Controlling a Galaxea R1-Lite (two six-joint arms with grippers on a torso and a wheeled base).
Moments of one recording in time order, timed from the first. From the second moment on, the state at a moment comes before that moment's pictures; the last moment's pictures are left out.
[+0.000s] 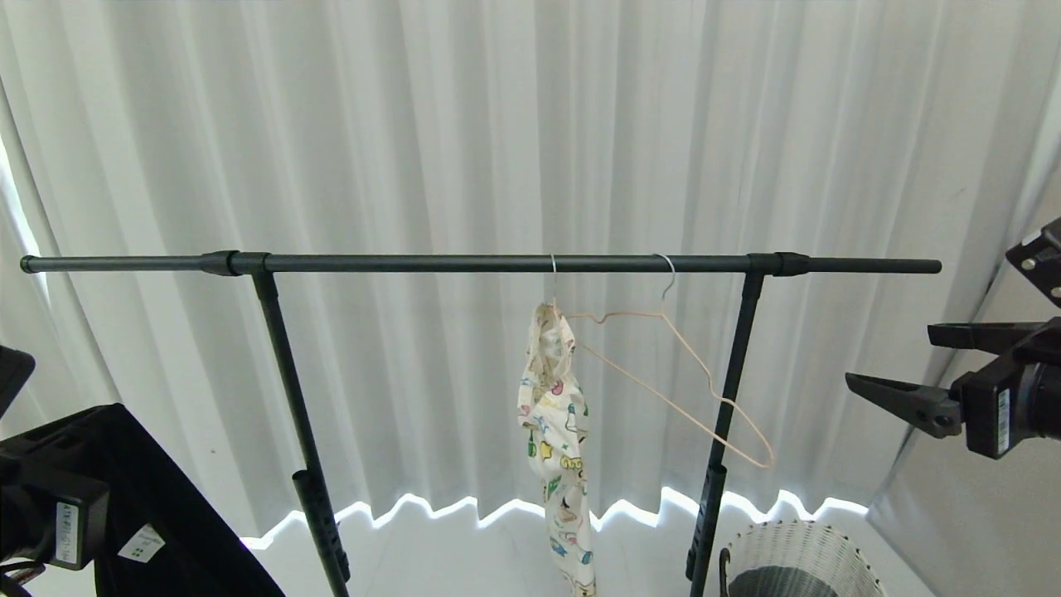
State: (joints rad) left arm -0.31 0.89 -0.48 -0.14 0.41 0.39; right arm 0.43 1.16 -0.77 -0.07 0.00 -0.13
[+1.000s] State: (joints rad) left arm -0.36 0.91 -0.52 -0.14 0.39 0.39; right arm 0.51 1.46 -0.73 -0.25 0.19 -0.11
